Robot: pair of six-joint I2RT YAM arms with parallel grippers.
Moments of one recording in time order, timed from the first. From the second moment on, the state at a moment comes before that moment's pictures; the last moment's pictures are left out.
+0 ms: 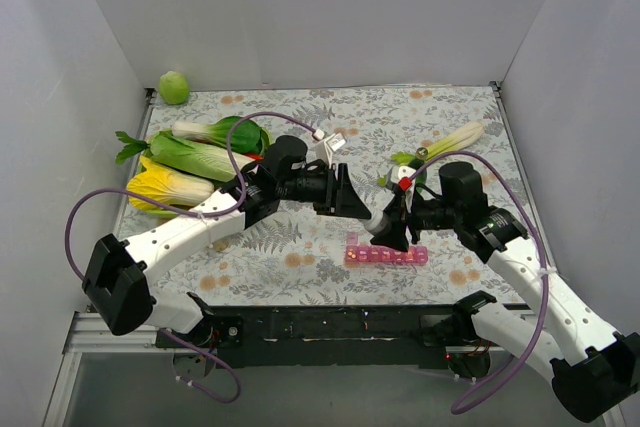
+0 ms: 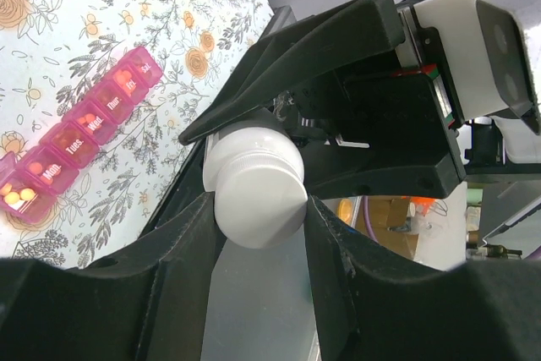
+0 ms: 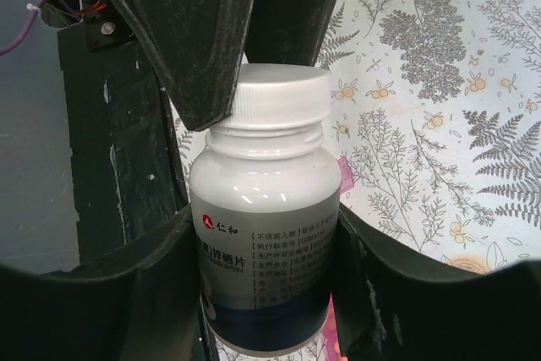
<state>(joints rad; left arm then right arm) -0.81 1.36 1.09 -0.12 0.64 -0.82 0.50 0.86 0.77 -0.49 -0.83 -0.29</state>
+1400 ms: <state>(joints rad) -0.75 1.24 1.09 -0.12 0.91 -0.59 0.46 0.79 0.60 0.02 -1.19 0.17</state>
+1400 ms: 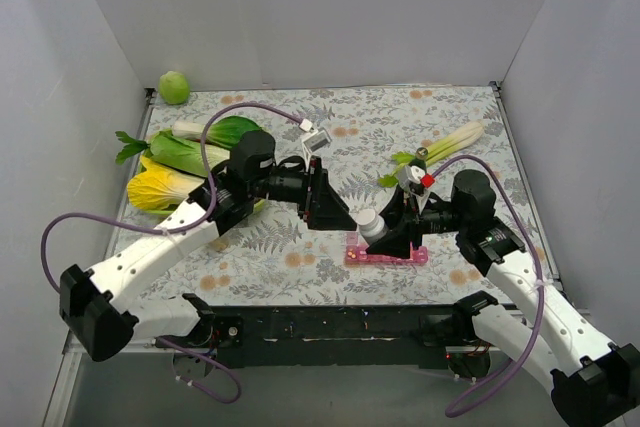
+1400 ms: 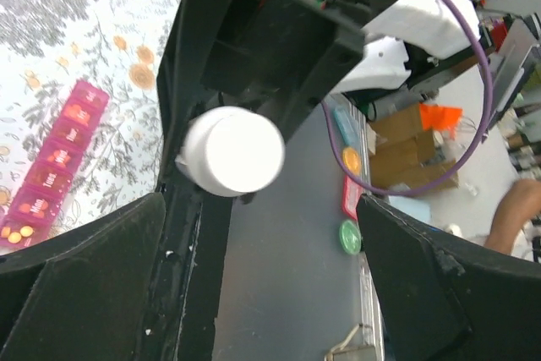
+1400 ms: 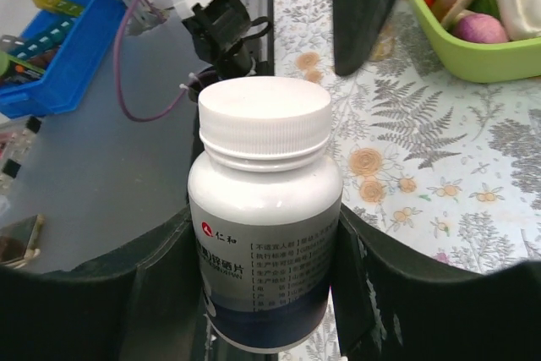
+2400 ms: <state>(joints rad) -0.97 1.30 1.19 -0.31 0.18 -0.67 0.46 0.83 0.72 -0.38 -0.93 -0.29</state>
